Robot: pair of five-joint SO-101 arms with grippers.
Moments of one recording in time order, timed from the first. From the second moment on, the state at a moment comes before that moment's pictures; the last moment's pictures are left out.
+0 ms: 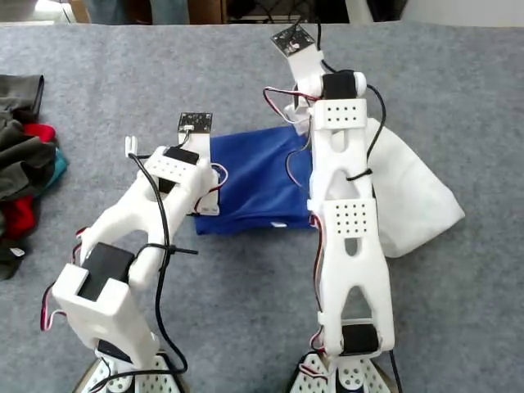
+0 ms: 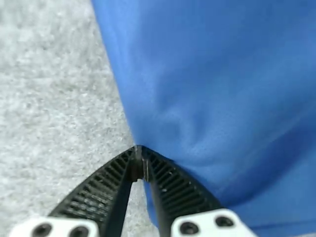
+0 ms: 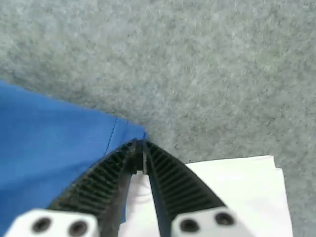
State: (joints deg) left arm 13.1 10.9 21.5 58.6 16.1; right arm -4.0 72.6 -93.4 96.8 26.7
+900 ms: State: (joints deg) left arm 4.3 47.7 -34.2 72.1 10.9; right arm -6.3 3.8 6.9 80.7 19.2
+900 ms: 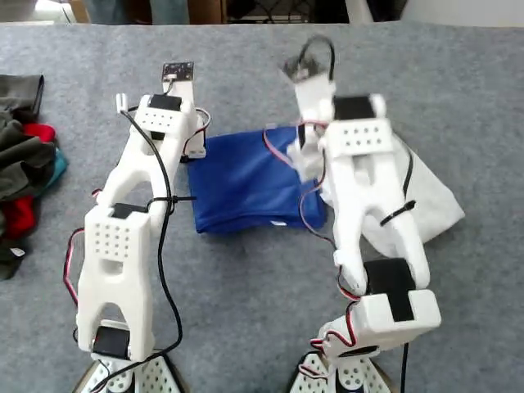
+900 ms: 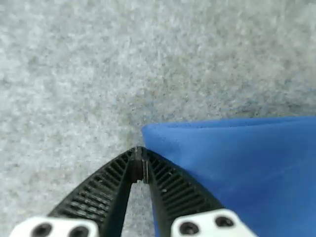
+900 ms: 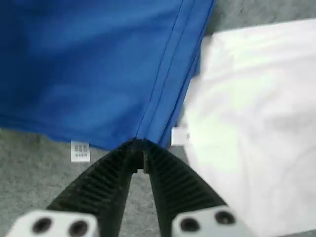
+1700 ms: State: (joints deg) left arm 4.2 76.3 -92.0 100.4 5.8; right arm -0.7 -8.9 23.3 79.8 24.5
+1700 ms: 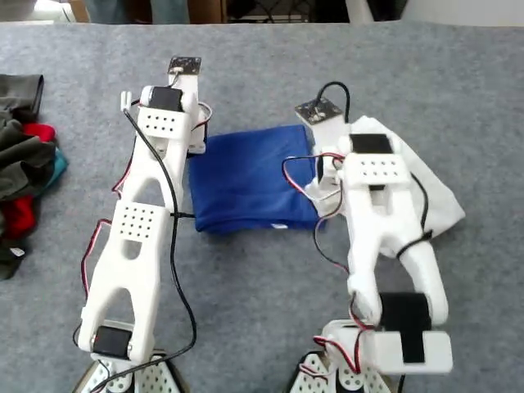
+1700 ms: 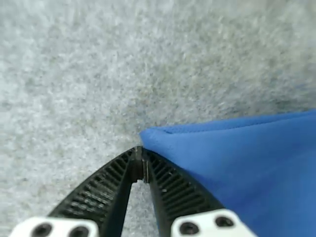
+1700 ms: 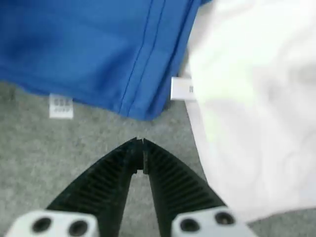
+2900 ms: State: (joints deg) left arm -6.2 5.4 16.0 62.5 3.0; right arm -11.5 -5.8 37.0 58.2 -34.2
